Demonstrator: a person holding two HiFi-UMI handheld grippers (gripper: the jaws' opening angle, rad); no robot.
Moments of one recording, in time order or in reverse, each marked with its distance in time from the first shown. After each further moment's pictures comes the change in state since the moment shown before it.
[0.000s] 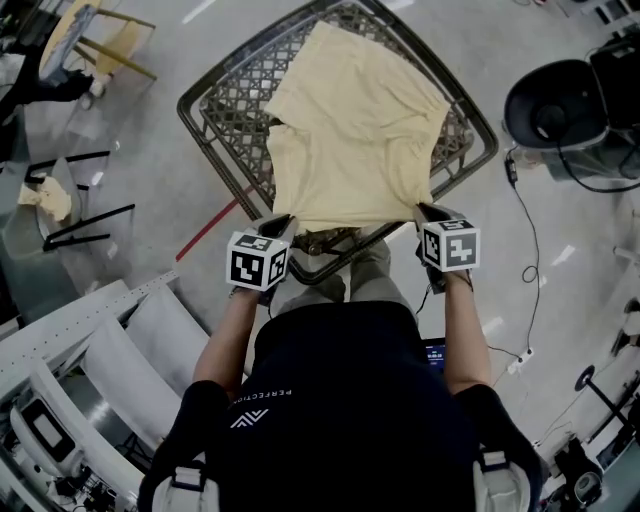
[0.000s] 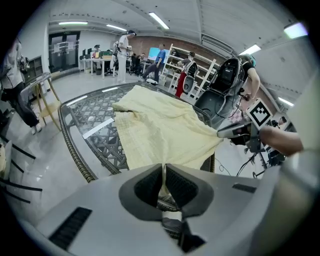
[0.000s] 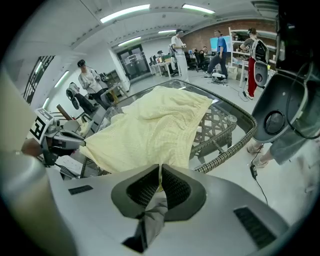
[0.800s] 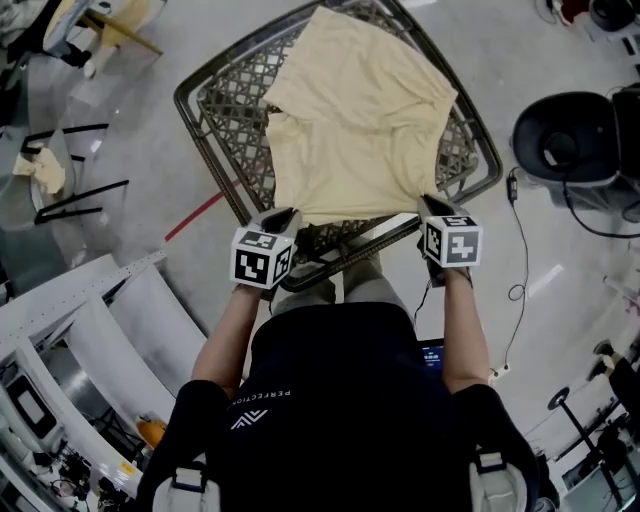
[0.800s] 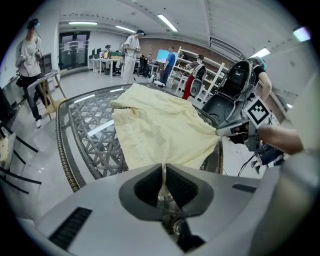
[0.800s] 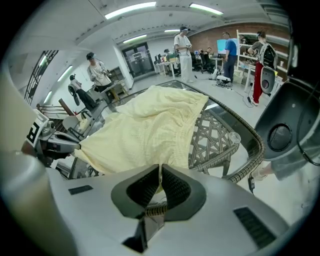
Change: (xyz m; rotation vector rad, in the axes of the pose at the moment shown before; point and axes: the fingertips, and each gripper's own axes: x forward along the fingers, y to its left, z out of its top) left arm 0.036 -0.004 0.029 -0.077 -0.030 0.054; right arm 0.032 -0.046 0.048 -0.066 0.009 0.006
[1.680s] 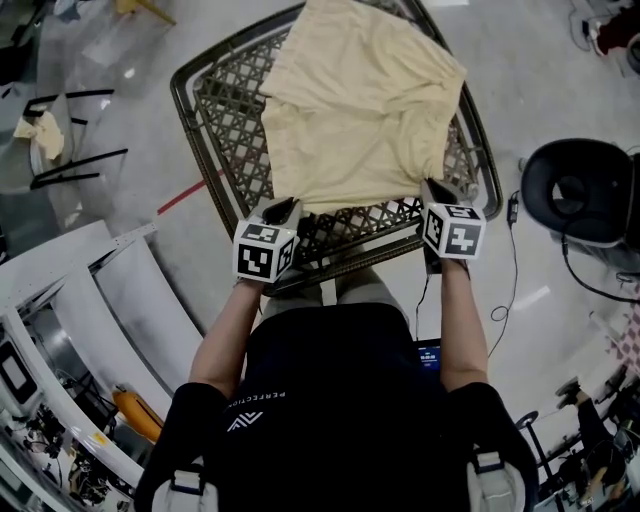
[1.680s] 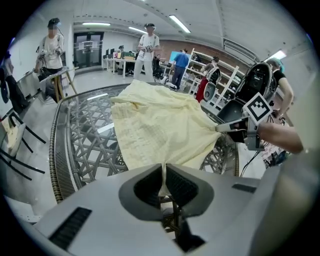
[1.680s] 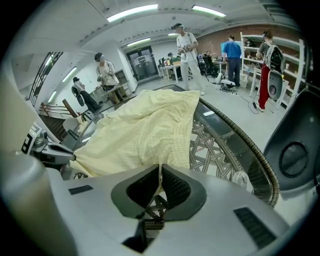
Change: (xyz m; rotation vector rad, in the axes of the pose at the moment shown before) left arm 0.049 0.000 0.035 -0.113 -0.021 0.103; right arm 0.051 -0.052 0.072 -0.042 -0.044 0.034
